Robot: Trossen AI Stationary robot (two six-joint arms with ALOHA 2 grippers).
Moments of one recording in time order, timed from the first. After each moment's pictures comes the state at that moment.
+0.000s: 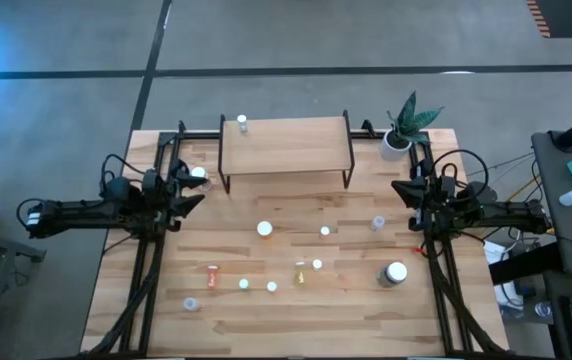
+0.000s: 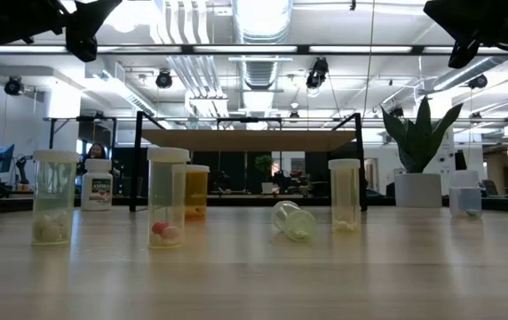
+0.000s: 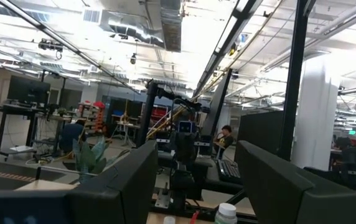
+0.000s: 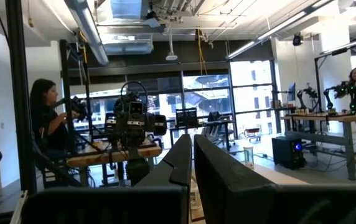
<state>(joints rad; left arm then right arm) 0.08 0.28 0.19 0.46 0.00 -0.17 0.02 0.05 0.14 0.27 0.20 0.00</state>
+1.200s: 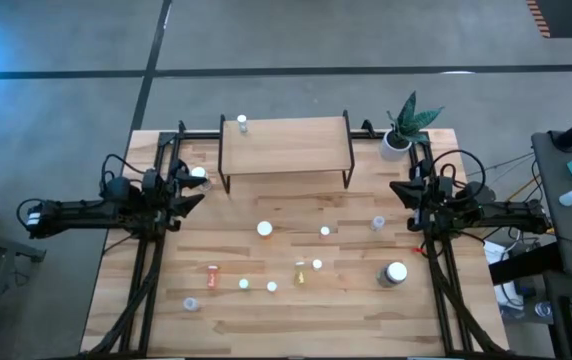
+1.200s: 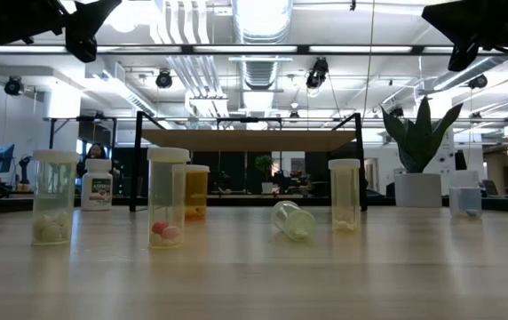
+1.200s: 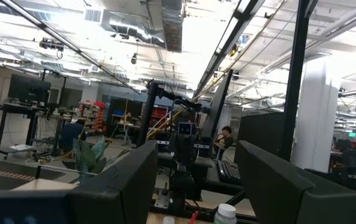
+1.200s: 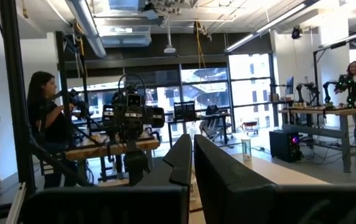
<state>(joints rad) 0.08 0.28 0.19 0.46 -0.01 -0.18 0.02 0.05 0.14 0.23 0.21 0.01</state>
